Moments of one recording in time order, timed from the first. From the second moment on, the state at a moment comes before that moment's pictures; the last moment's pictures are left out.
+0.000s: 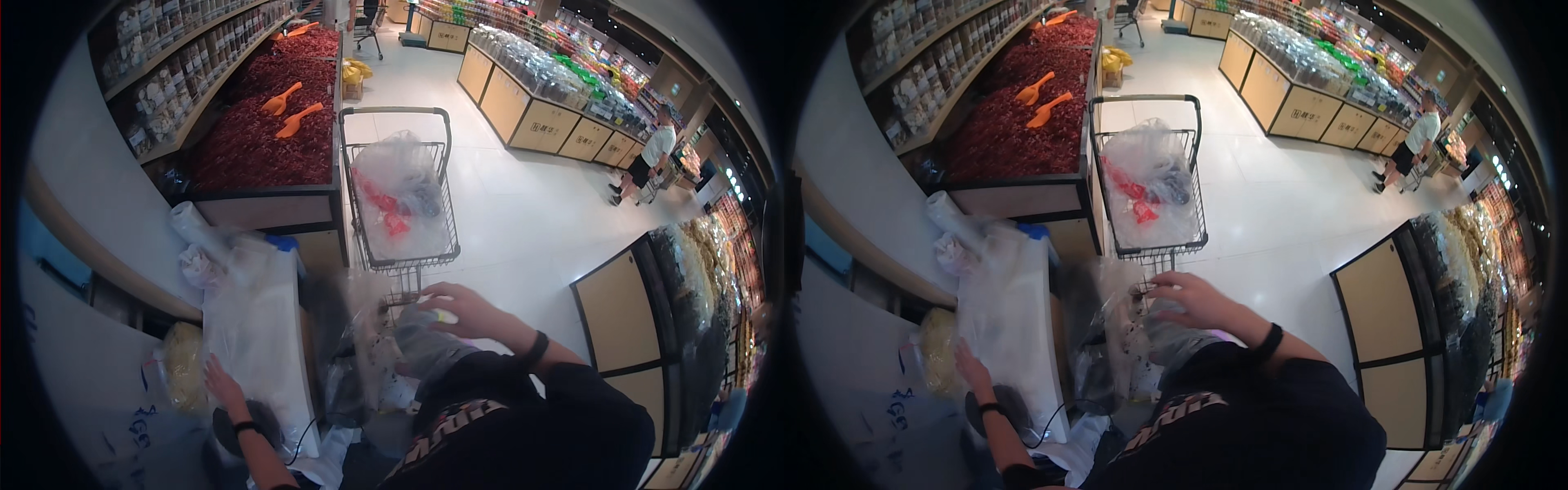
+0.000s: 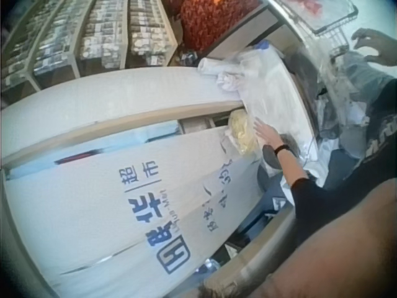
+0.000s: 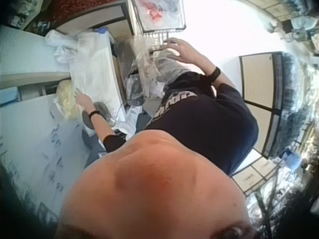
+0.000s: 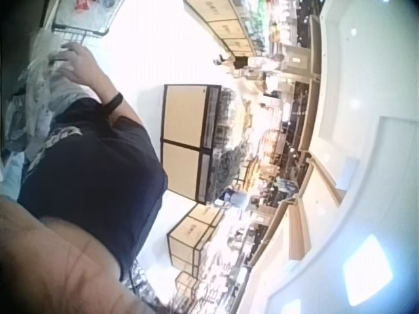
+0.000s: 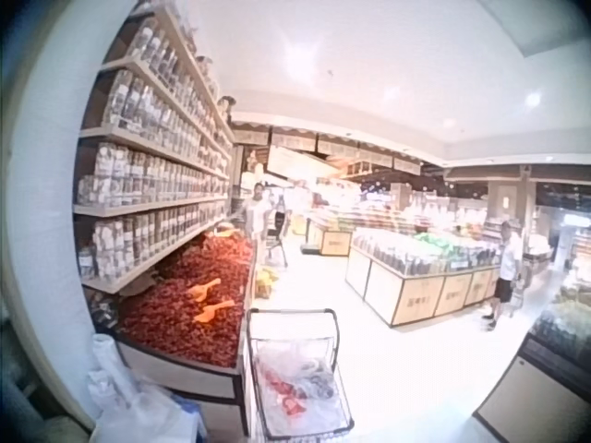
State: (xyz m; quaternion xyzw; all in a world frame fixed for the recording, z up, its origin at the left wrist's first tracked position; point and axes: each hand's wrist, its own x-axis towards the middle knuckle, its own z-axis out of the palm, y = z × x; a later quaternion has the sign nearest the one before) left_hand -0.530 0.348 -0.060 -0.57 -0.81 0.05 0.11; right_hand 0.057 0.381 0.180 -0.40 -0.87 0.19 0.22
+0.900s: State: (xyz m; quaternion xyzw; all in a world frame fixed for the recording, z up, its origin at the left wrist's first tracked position) left_hand 0.298 0.613 -0.081 -0.57 -0.72 0.05 -0.39; right_hand 0.797 0.396 -0.091 -0.55 -0.11 0.77 -0.30
